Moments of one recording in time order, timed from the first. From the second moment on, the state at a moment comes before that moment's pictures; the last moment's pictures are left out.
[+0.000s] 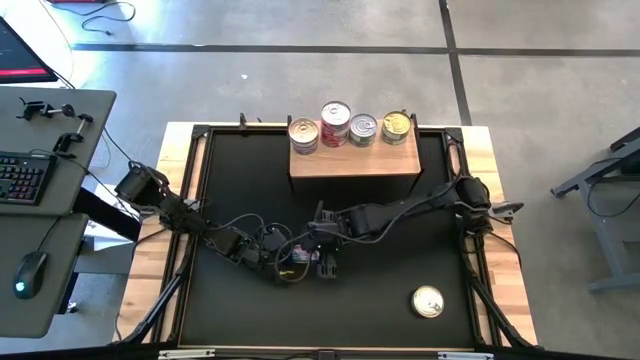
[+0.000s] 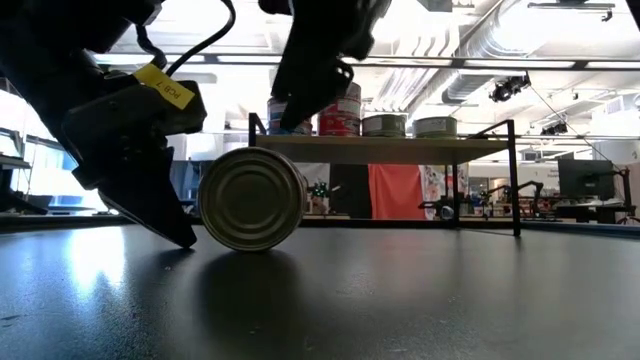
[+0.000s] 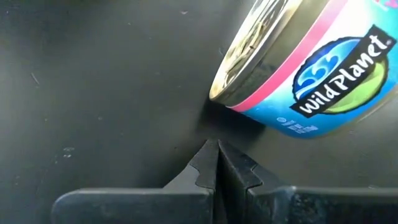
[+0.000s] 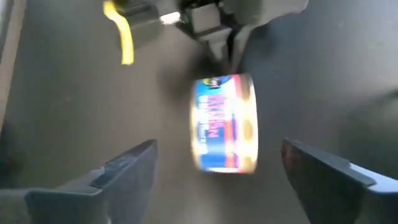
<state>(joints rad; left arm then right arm) -0.48 1.67 0.65 0.02 -0.43 -0.90 0.22 2.01 1.70 -0.70 0.02 0.19</state>
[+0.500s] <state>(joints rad) -0.48 1.67 0.65 0.02 -0.42 -0.92 0.22 2.10 1.70 -0.65 0.03 0.16</state>
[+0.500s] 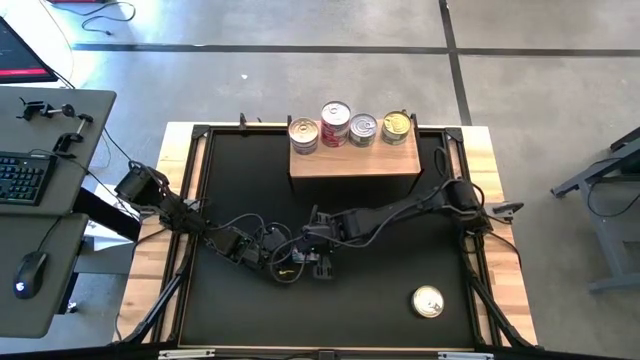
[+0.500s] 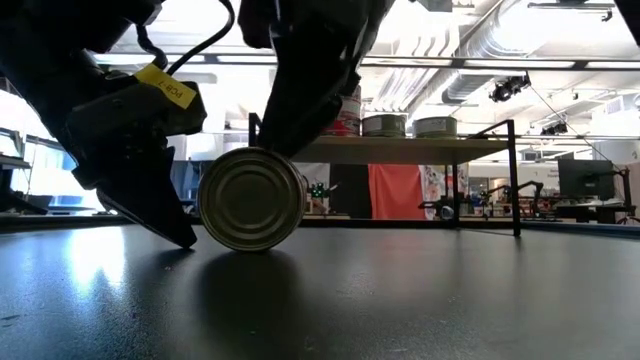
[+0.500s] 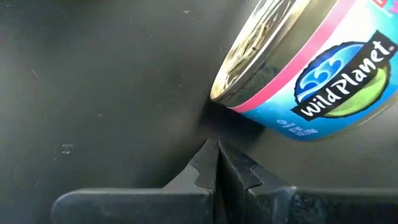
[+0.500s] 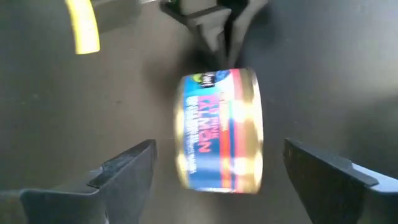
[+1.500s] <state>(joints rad) -0.52 1.32 0.65 -0.24 -0.36 -0.90 0.24 2.02 1.69 -0.64 0.11 0.37</state>
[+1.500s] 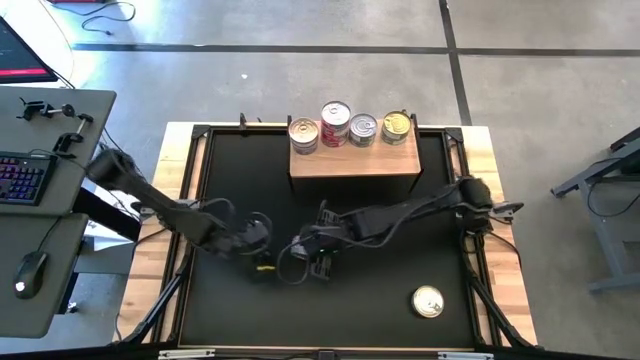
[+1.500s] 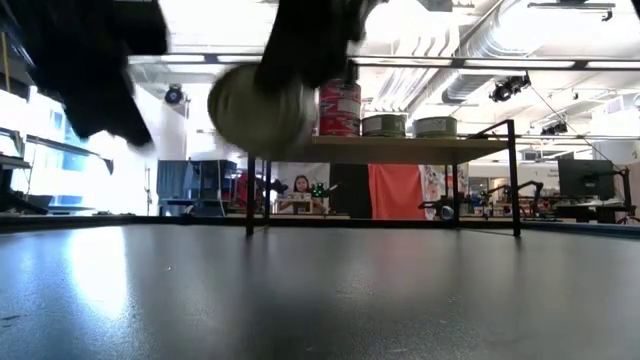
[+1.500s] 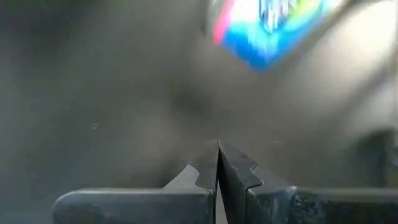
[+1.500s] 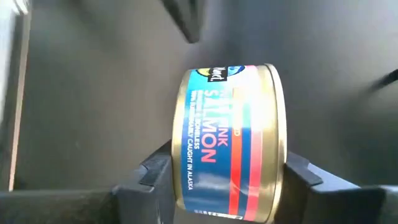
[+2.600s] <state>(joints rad) -0.63 1.01 0.65 -0.26 -0.78 -0.87 -0.11 2.13 2.18 -0.79 0.79 -0.64</state>
